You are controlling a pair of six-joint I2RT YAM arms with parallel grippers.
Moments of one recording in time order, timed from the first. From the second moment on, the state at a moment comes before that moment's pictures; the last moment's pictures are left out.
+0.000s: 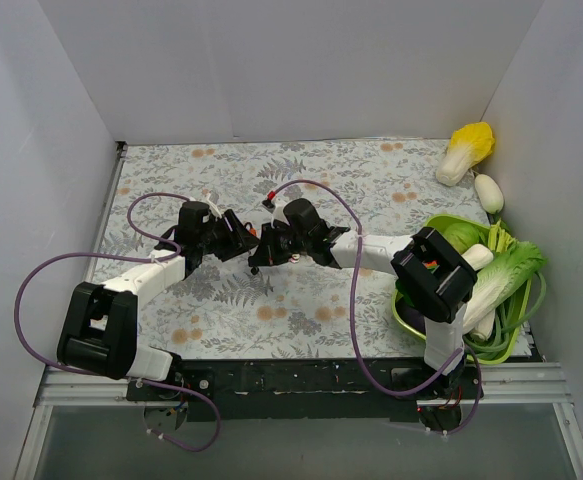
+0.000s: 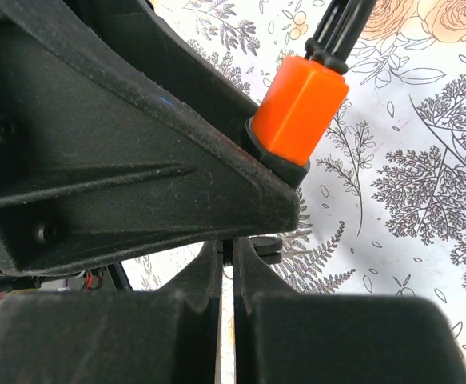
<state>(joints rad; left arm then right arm) -0.28 1.40 0.72 0.03 0.37 -0.77 0.84 1.90 1.17 0.18 -0.46 0.59</state>
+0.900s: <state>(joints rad) -0.29 1.40 0.72 0.02 0.36 -0.76 0.86 1.89 1.13 0.19 -0.45 0.59</state>
